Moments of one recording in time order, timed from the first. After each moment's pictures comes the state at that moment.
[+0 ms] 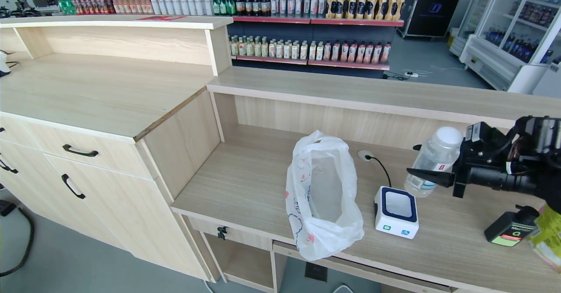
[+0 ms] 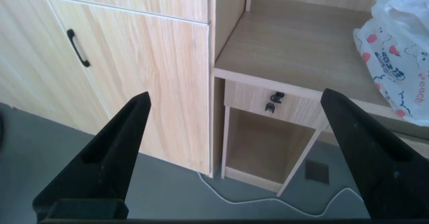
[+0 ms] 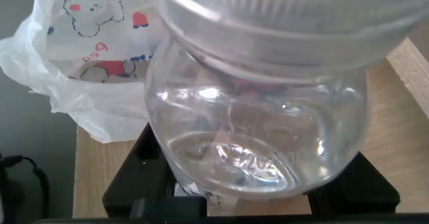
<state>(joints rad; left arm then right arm) 0.00 0.00 0.00 0.00 0.04 -0.01 -0.14 1.77 -0.76 -0.66 0.97 -0.75</state>
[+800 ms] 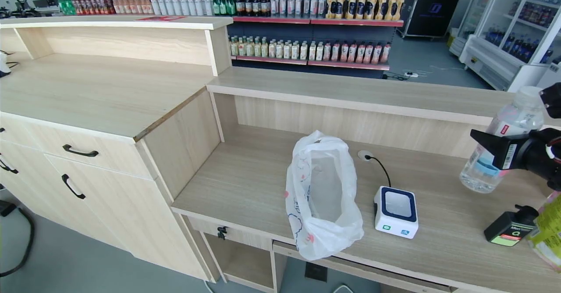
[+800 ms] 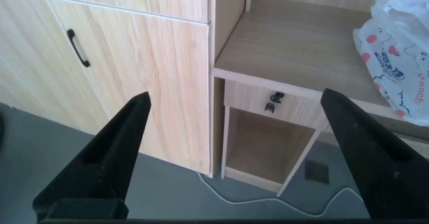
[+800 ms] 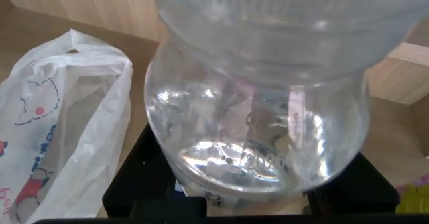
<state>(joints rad) 0.00 0.00 0.00 0.00 0.04 -0.01 -0.03 1.39 -0.59 -0.73 0.02 -0.15</state>
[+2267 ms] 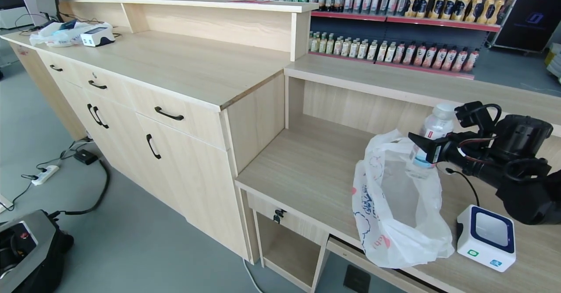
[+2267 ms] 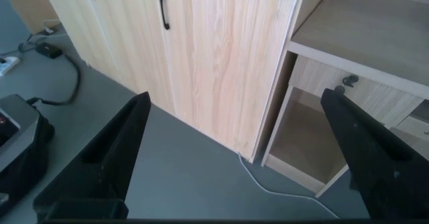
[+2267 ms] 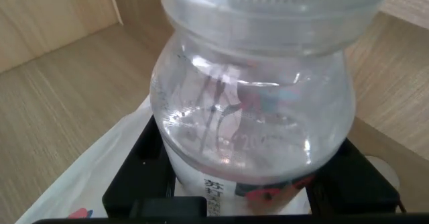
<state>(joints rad) 0.00 0.00 0.00 0.00 0.04 -0.01 -0.04 1.96 -0.77 -1.18 0.31 -0.14</state>
